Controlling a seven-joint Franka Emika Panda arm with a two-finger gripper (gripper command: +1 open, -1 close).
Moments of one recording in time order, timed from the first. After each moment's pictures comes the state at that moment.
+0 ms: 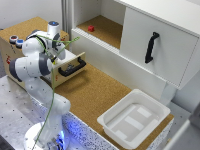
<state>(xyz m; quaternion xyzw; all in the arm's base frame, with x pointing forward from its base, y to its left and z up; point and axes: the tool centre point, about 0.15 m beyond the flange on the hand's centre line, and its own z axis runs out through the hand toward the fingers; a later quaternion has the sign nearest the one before) 0.300 0.318 0.318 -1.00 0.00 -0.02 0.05</state>
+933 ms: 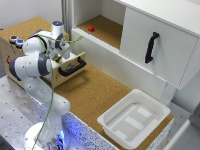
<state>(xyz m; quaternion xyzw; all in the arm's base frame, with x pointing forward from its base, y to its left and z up) 0.346 0.282 0.328 -1.00 -0.05 -0.06 0.05</state>
